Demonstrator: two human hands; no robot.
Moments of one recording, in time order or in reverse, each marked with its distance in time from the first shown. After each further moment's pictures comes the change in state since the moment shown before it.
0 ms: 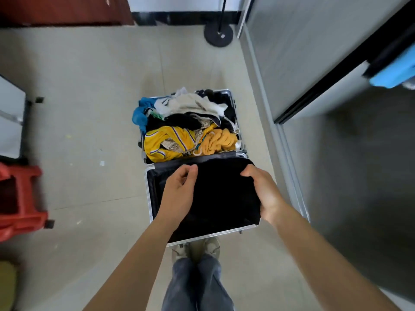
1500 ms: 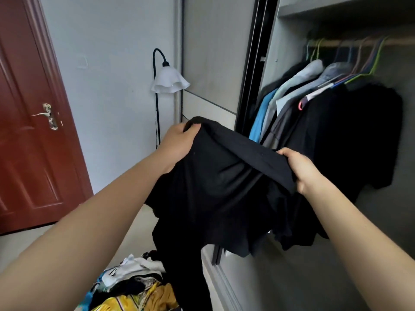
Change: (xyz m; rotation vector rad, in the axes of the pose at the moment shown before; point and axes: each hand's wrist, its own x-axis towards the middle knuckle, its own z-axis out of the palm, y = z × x) left_hand -0.182 0.516 0.184 0.163 -0.190 0.736; right_hand -0.369 -0.322 -0.286 0.207 0.392 -0.771
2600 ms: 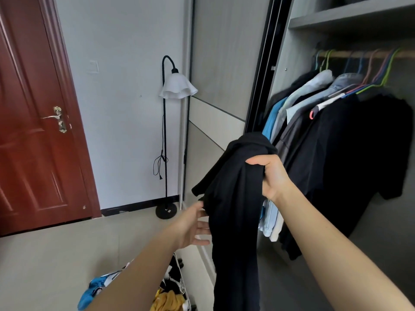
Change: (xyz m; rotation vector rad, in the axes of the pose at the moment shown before) left_hand -0.044 -0.158 0.020 -0.355 -0.391 -0.693; right_hand -0.031 0.005 0.085 0.371 -0.497 -0.076
